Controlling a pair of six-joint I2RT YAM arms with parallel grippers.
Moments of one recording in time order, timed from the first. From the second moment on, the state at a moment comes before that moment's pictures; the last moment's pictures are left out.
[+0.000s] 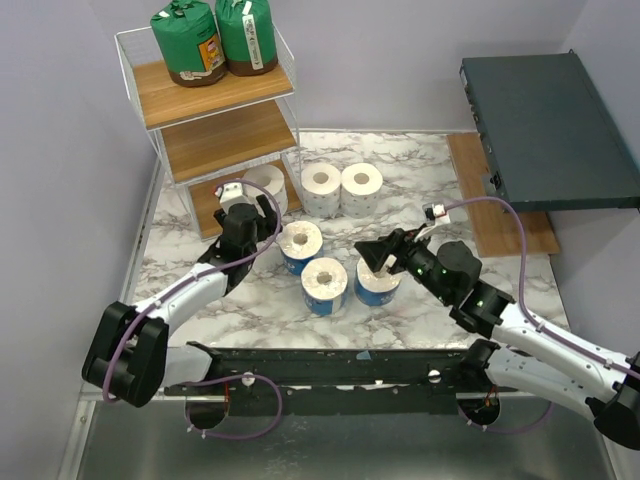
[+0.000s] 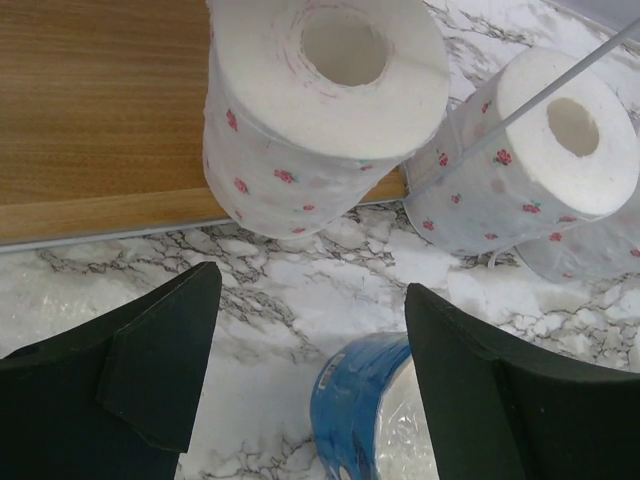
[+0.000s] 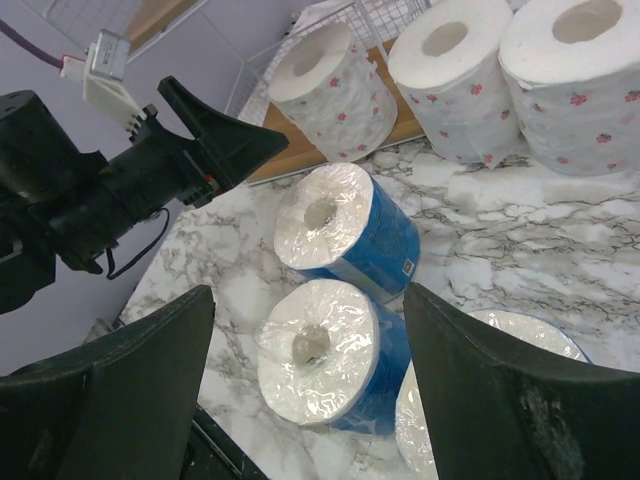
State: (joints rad) left arm -0.42 1.22 0.61 0.18 -0.37 -0.55; right arm 0.84 0.84 0.56 0.17 0.18 0.59
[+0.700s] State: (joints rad) left arm -0.37 1.47 0.67 0.39 -0.36 -0.58; right arm 0.84 0.80 0.54 0.15 0.20 0.57
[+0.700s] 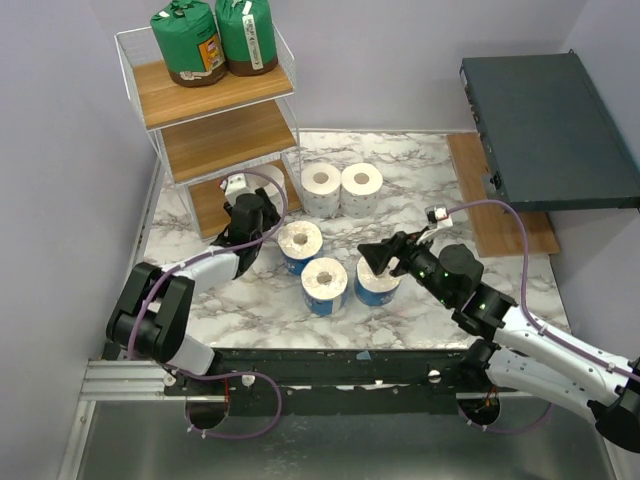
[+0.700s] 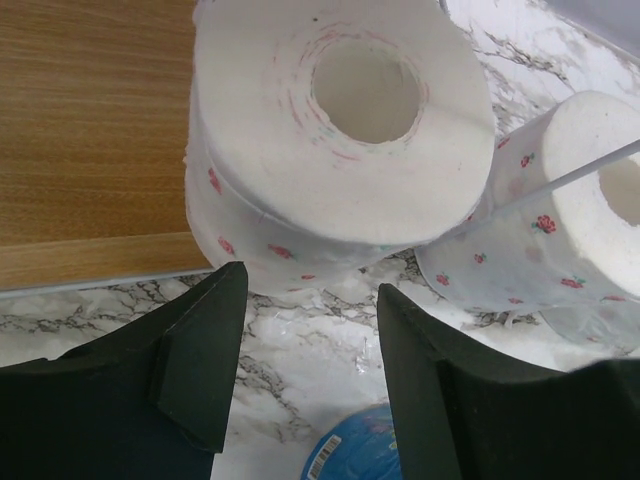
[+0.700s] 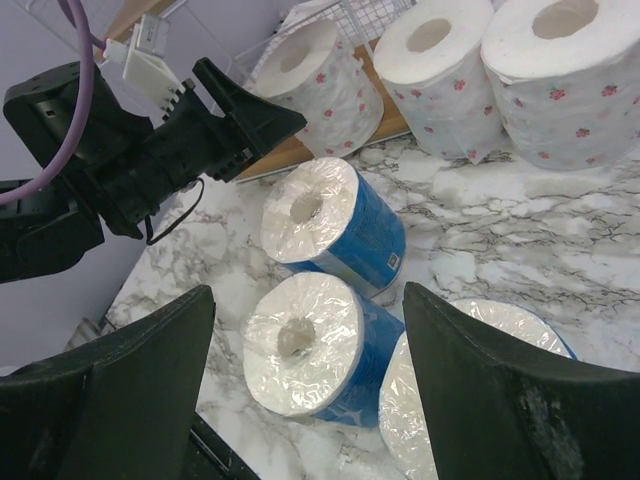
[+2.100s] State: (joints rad) left arm -0.36 1.63 0.79 0.42 -0.27 -0.62; right arm 0.84 0.76 0.54 0.12 0.27 0.55
